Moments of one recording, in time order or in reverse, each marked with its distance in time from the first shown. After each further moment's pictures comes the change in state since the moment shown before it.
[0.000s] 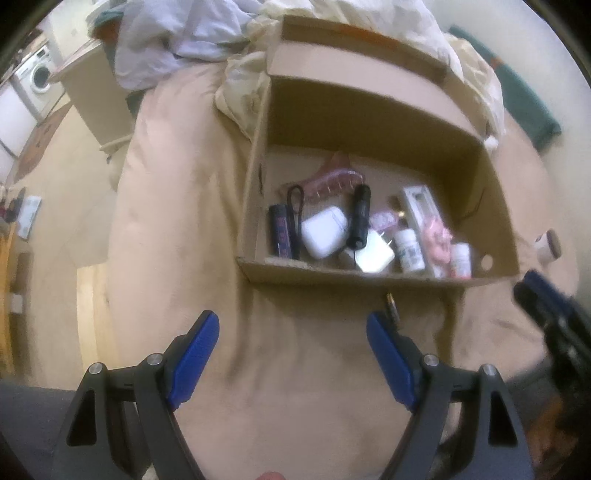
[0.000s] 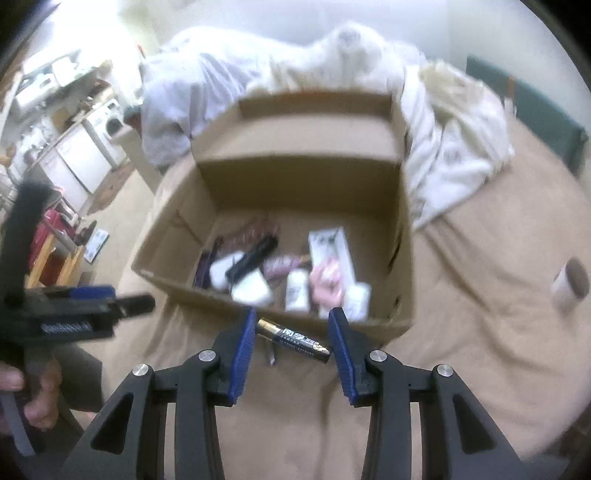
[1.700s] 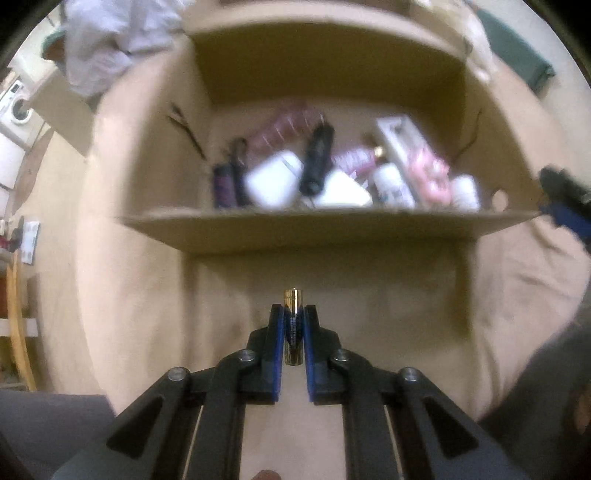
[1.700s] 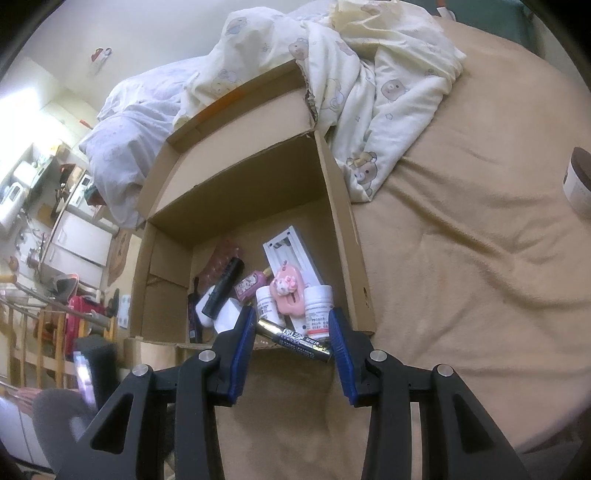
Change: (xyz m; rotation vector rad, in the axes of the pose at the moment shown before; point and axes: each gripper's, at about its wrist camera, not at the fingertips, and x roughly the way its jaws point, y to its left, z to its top) left arm 0.033 -0.057 -0.008 0.120 0.060 0.052; right arm 0.024 -0.076 0.007 0.392 0.071 0.123
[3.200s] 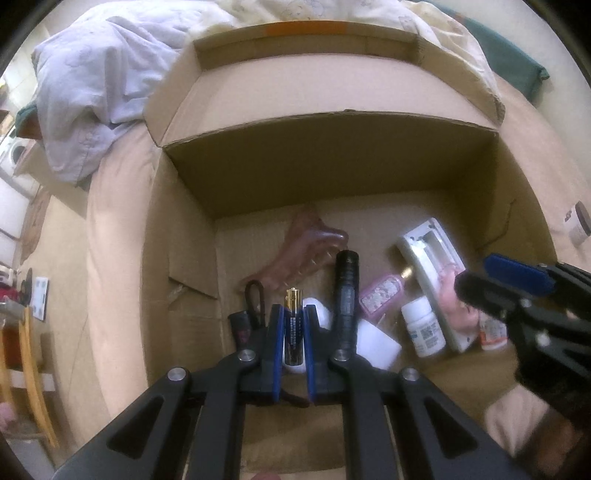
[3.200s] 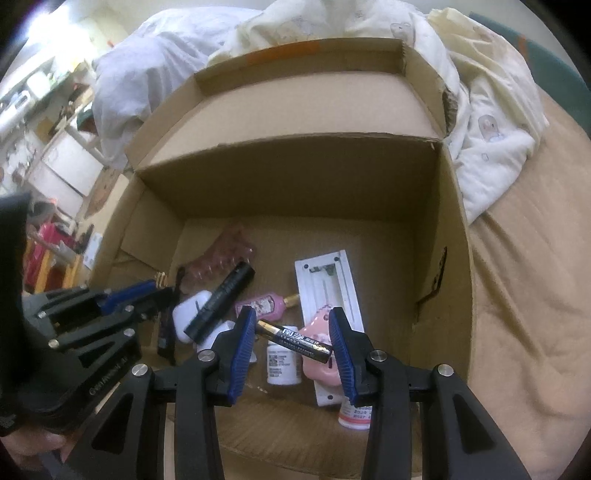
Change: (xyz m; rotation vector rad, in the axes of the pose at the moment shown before) left arm 0.023 0.015 0.094 0.085 -0.128 0.050; right arm 0.087 0.062 0.032 -0.280 0.076 -0.093
